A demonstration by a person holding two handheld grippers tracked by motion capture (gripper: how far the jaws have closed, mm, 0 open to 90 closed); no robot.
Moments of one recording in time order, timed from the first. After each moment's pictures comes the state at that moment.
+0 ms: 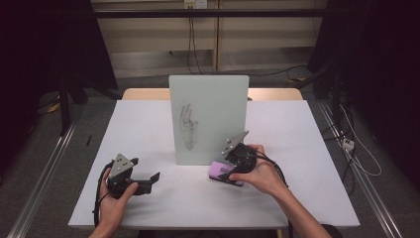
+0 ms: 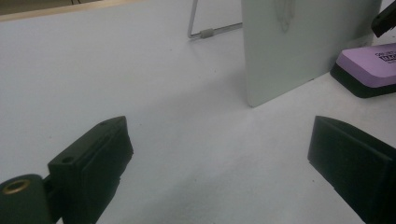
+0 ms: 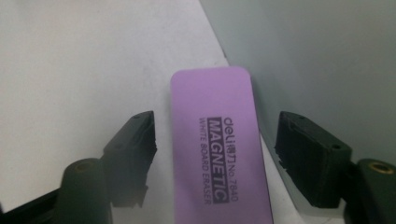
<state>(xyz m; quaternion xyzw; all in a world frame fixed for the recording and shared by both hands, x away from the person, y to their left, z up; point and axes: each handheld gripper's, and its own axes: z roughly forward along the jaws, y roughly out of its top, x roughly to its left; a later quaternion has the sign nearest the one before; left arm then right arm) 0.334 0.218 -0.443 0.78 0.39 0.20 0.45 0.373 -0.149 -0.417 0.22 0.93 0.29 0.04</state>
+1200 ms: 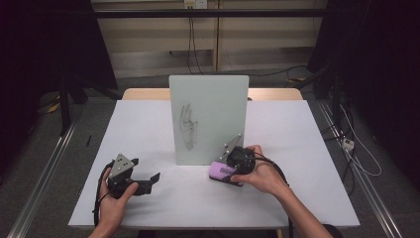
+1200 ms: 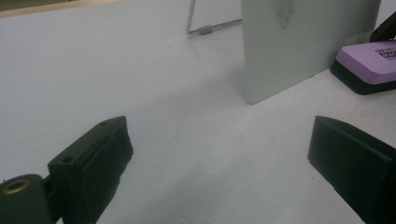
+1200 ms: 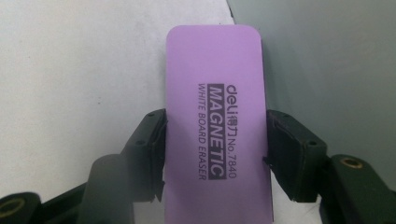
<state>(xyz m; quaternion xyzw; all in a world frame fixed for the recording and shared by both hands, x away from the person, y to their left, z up) 0.334 0.218 -0.444 0.78 0.38 0.19 0.45 0.373 -0.146 -0.425 0.20 0.95 0.22 0.04</state>
